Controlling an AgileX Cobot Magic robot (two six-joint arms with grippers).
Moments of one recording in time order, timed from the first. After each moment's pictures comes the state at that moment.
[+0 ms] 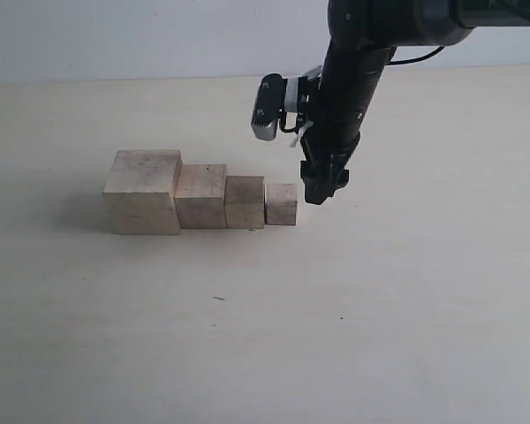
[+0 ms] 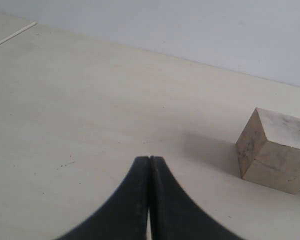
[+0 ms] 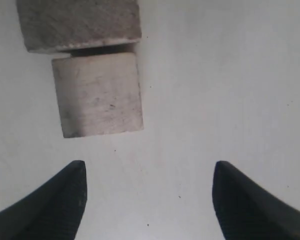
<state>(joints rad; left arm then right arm) 0.09 0.01 0.00 -0.07 0.37 -0.11 0.59 2.19 -1.65 0.10 0.99 -0.98</state>
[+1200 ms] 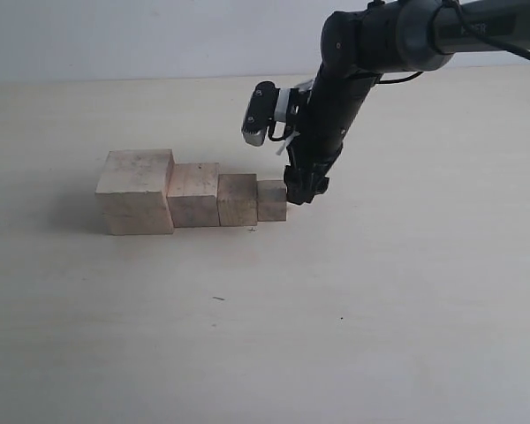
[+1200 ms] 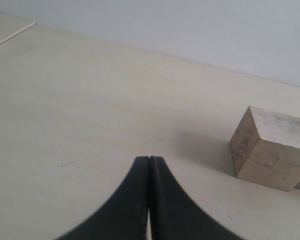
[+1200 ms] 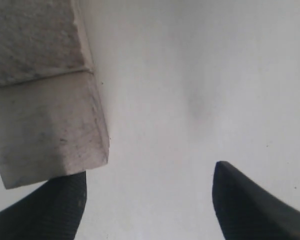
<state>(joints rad) 0.09 0.01 0.00 -0.07 0.37 -0.11 0.59 2.26 -1.65 0.15 0.82 -0.97</state>
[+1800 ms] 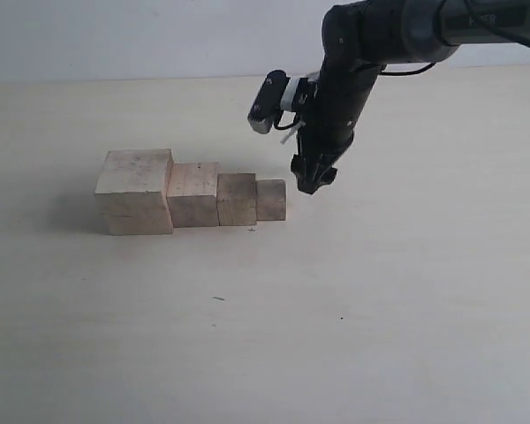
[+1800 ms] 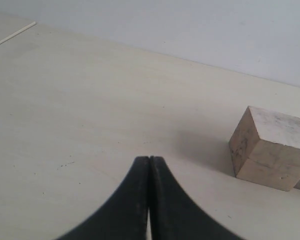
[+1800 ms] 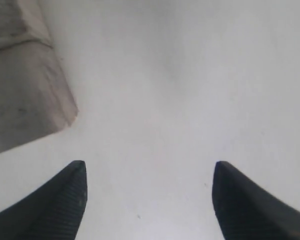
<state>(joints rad) 0.09 0.01 0.00 -0.07 0.37 -0.11 0.59 2.22 -1.65 0.00 0.84 -0.72</state>
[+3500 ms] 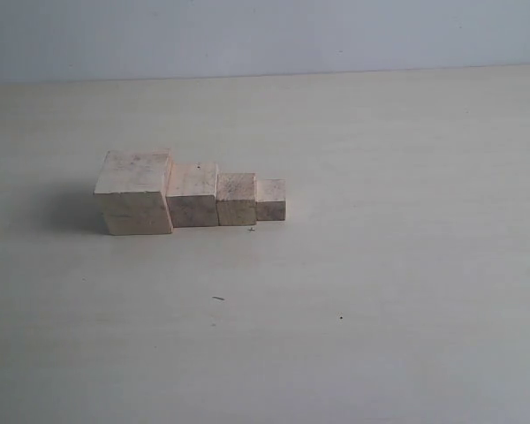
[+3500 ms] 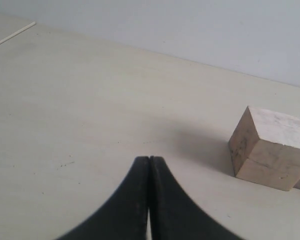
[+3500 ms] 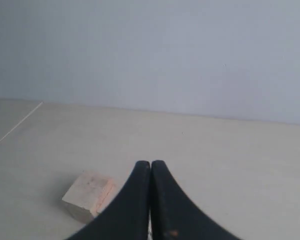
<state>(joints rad) 0.09 0.01 0.00 -0.07 0.37 -0.11 0.59 0.88 -0.93 0.21 0.45 0.07</state>
